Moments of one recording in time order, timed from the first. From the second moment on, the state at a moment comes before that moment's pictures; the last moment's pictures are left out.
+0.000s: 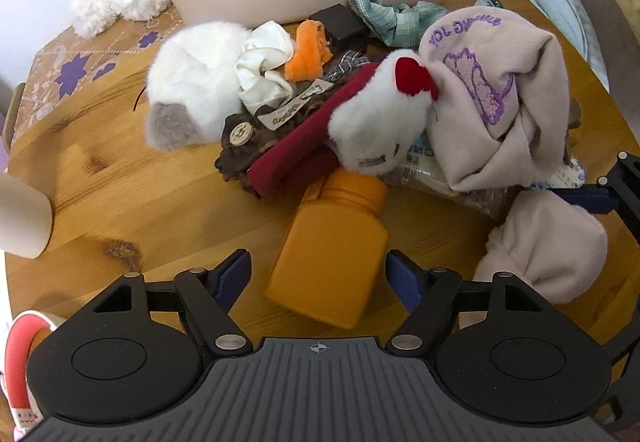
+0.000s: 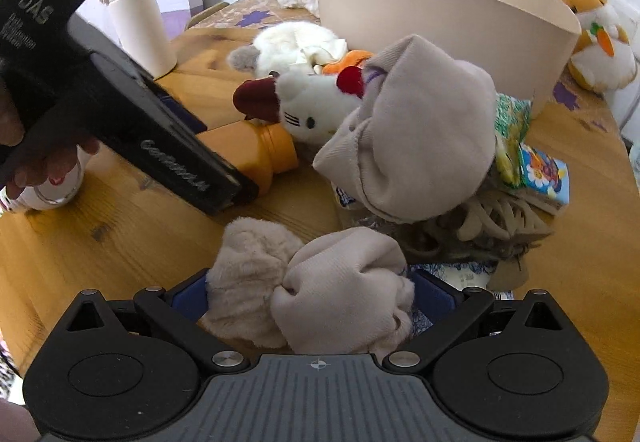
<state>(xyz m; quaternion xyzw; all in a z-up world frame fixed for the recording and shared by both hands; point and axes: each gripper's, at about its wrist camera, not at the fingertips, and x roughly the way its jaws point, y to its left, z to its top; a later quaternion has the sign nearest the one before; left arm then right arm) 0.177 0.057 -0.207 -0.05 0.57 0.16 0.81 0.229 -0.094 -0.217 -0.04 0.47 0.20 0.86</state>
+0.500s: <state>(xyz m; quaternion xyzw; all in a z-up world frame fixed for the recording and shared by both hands) 0.176 0.054 -0.215 -0.06 0.58 0.16 0.80 0.226 -0.096 -0.214 -0.05 0.47 0.21 0.86</state>
